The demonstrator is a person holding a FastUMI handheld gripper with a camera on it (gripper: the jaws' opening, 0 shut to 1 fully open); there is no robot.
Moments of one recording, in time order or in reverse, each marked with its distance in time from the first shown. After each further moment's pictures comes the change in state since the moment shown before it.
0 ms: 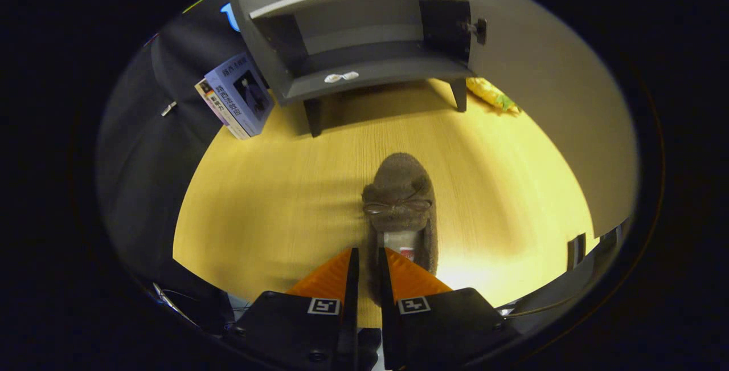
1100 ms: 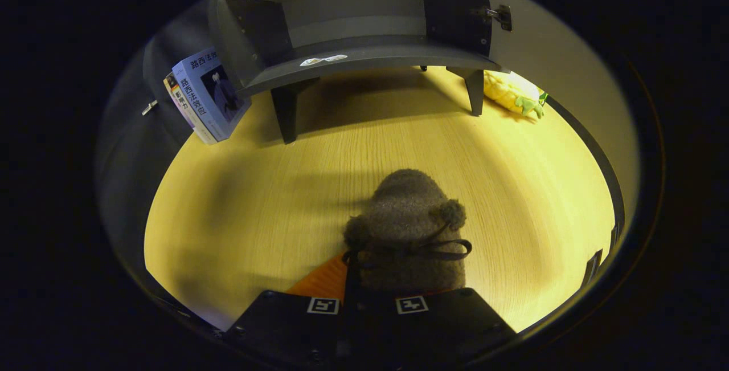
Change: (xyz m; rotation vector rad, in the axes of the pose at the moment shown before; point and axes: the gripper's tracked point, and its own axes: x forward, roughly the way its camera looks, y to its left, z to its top) arm 0.097 -0.014 0.027 -0.036 -0.100 -0.069
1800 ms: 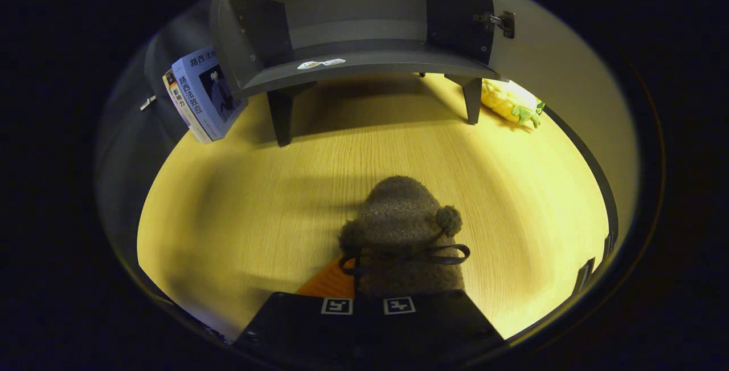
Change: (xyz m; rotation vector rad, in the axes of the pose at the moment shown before) arm -0.009 -0.005 0.008 -0.032 -0.012 -0.010
